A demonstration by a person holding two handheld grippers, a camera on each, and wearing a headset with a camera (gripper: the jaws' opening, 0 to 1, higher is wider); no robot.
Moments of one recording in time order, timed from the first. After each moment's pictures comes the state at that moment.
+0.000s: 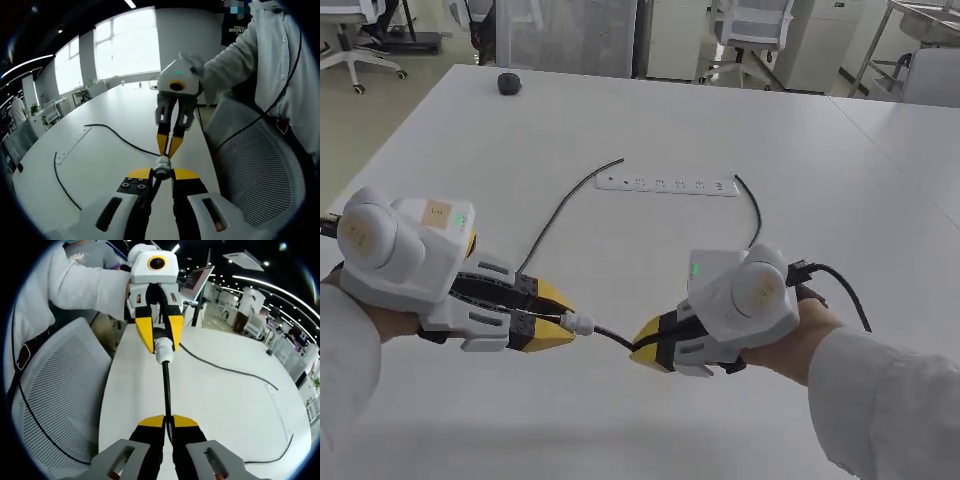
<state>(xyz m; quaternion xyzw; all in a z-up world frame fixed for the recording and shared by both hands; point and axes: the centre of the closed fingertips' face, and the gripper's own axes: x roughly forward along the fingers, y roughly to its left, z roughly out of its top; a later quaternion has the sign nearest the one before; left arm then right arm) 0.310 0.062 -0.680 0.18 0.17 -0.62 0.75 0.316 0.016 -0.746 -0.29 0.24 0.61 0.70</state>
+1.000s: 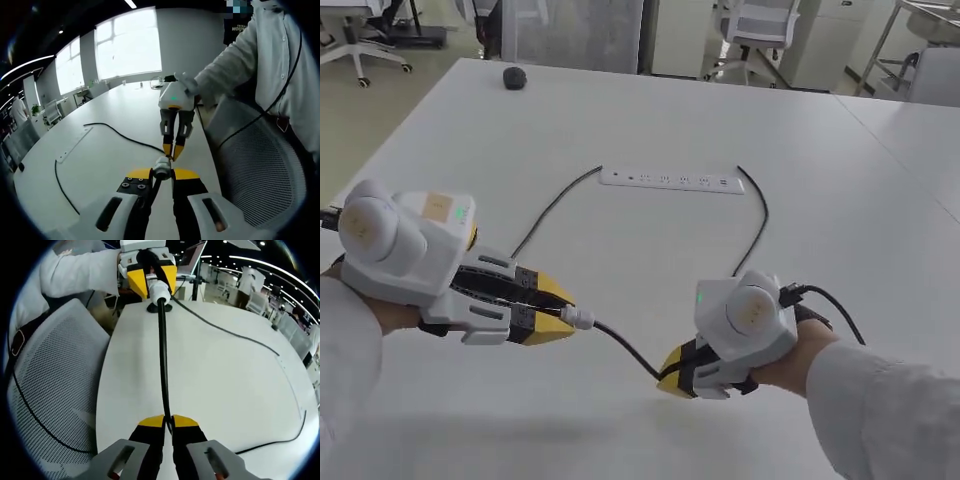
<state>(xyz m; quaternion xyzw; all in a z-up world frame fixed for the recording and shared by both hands) 0.311 0.067 -0.683 0.18 0.16 -0.62 0.75 0.310 -0.011 -0.796 -0.30 0.32 0.59 0.67</state>
